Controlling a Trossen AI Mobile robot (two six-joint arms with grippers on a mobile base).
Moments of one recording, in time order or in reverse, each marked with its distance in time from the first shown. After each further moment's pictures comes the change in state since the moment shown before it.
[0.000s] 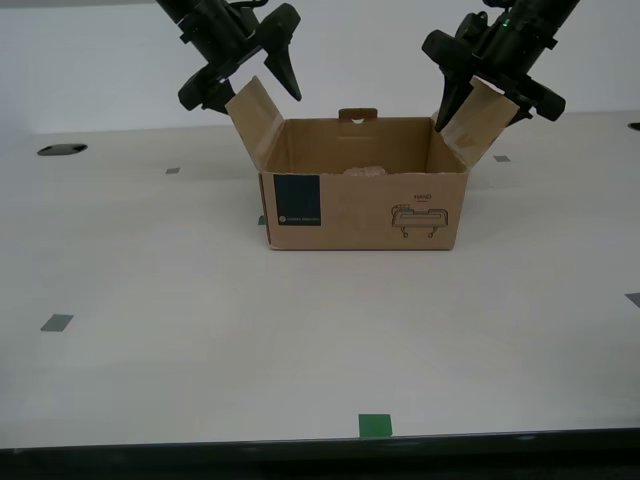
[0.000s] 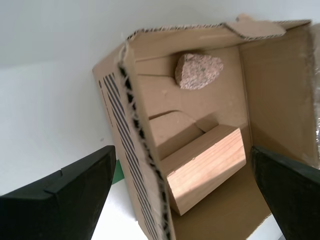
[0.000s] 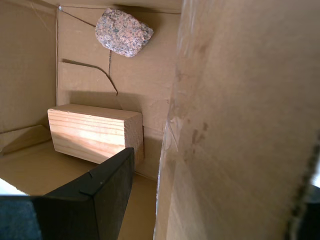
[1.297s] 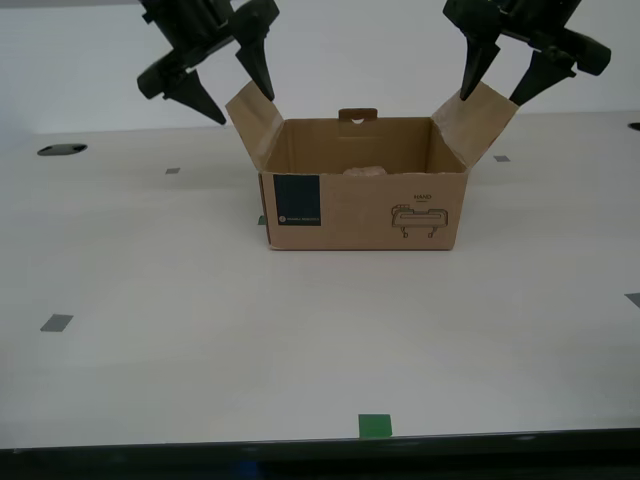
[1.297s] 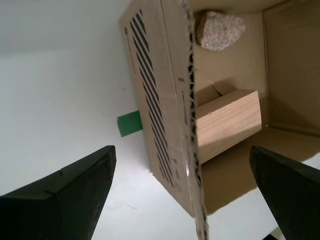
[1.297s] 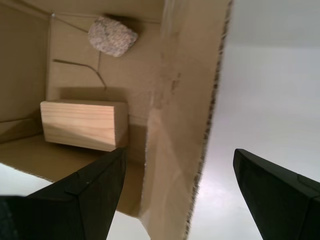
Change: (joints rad) arm 0 0.000 -0.167 -0.042 -0.077 0.116 -0.004; arm 1 0.002 -0.164 -0.180 -0.048 -0.081 -0.003
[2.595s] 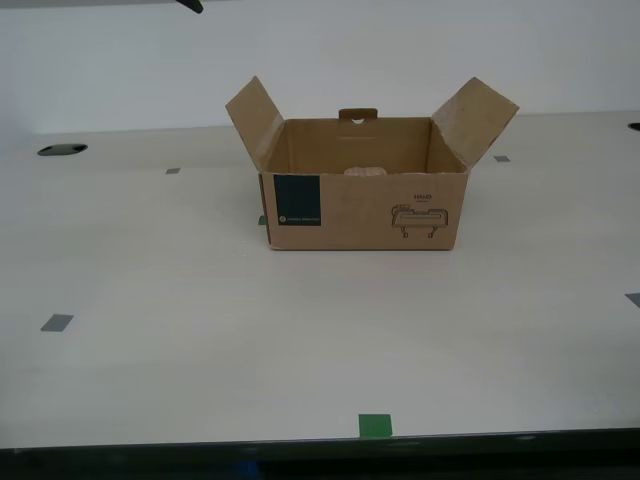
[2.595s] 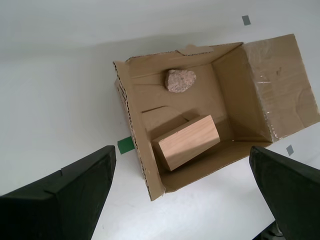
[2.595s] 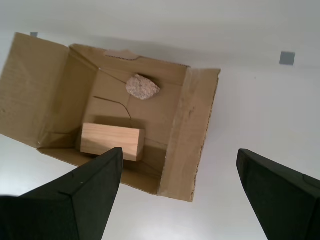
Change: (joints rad) arm 0 0.034 -0.273 0.140 -0.148 0.117 -0.022; arm 1 -0.006 -0.197 0.199 -0.190 -0.062 0.043
